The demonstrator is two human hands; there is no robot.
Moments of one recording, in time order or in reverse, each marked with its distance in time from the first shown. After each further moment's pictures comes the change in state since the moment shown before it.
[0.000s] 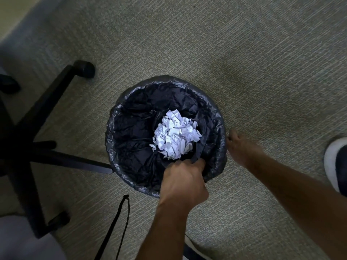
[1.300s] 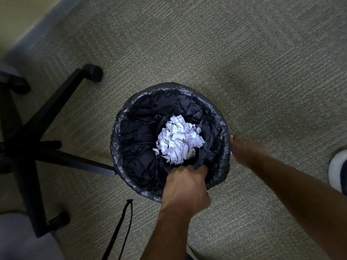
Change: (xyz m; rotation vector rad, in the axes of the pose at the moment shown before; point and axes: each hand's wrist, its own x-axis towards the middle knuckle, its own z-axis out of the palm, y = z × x) left_hand 0.000 0.000 -0.002 -0.020 -0.013 0.000; right_hand 0.020 0.012 -0.014 0.023 0.046 0.001
